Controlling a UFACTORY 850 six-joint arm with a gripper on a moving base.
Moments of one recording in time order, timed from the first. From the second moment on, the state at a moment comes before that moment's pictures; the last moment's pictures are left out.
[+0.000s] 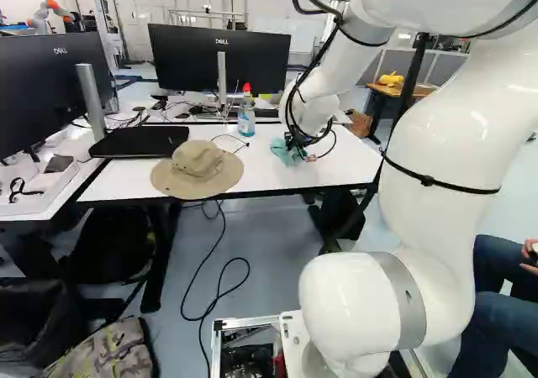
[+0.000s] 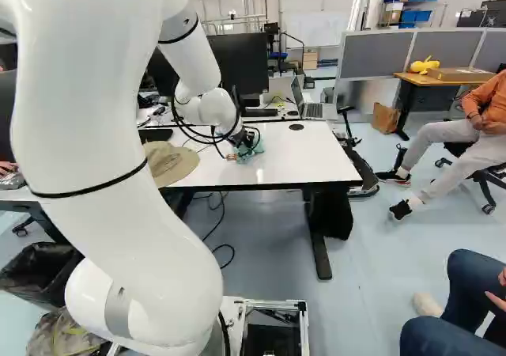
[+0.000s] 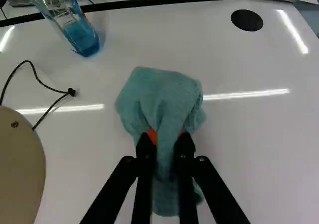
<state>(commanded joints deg) -3.3 -8.6 -44.2 0.5 5.0 0.0</state>
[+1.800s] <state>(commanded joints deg) -3.3 -8.6 -44.2 0.5 -2.6 0.0</state>
